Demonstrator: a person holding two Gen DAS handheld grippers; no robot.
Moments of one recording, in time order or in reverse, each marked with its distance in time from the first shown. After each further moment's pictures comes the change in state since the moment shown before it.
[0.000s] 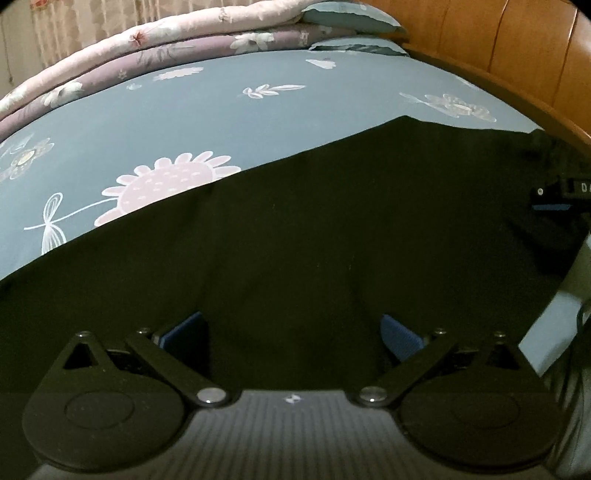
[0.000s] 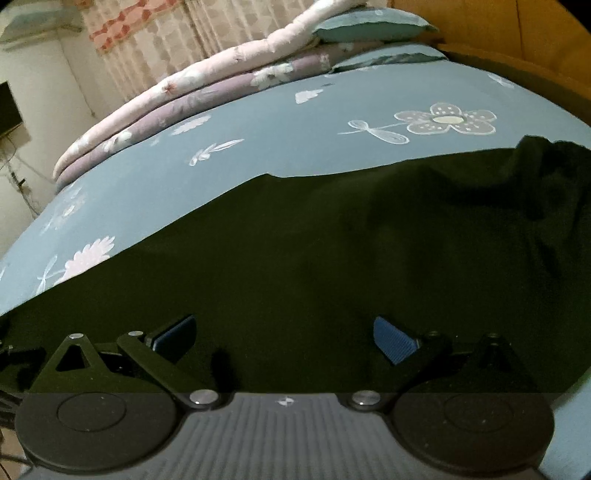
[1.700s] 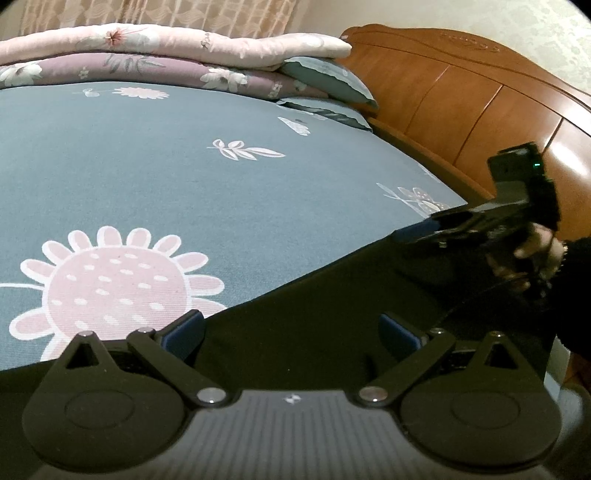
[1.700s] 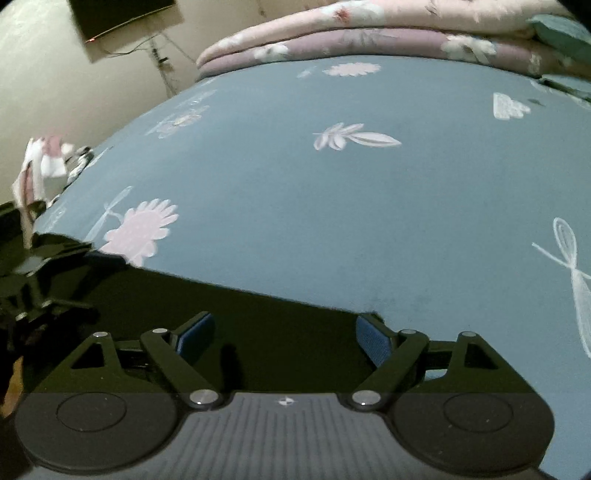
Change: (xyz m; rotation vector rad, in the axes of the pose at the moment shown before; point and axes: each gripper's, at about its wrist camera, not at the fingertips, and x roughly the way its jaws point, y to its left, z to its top) left arm 0.071 0.066 0.069 -0.150 -0.195 -0.340; right arm 0.147 0.020 0.155 -0.417 0.243 0.425
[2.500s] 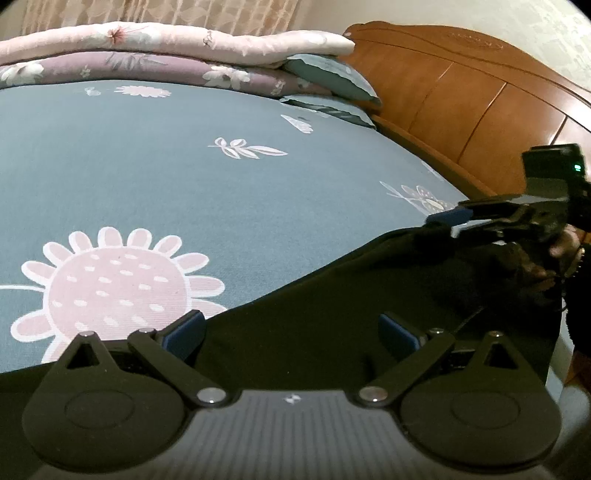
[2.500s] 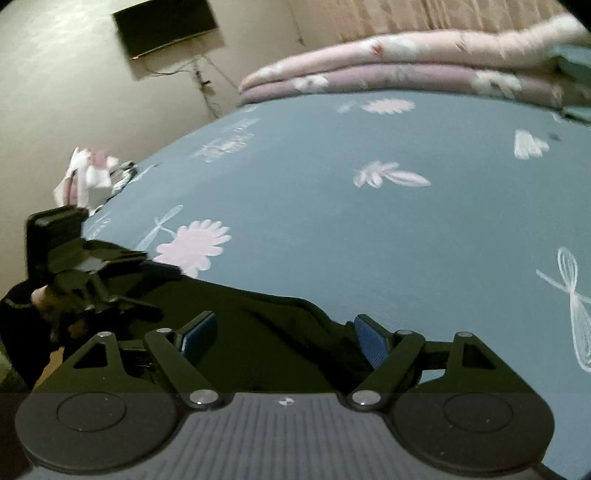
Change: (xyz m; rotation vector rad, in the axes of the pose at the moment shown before) left arm -0.001 -0.004 0.001 -0.003 0.008 0.015; right arm -0.057 0.017 -0.015 -0.096 -0.087 0.125
